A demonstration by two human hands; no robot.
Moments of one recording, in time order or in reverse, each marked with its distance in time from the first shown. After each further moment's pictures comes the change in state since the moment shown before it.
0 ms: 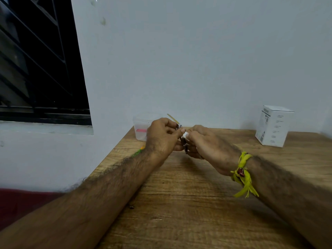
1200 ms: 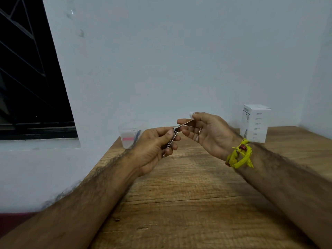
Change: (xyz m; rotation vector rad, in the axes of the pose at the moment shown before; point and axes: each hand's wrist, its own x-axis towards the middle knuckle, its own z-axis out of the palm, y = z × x) left_hand -0.001 0.014 -0.001 -0.391 -0.385 -0.188; right_hand 0.019 -0.008 -0.053 0.730 0.061 0.010
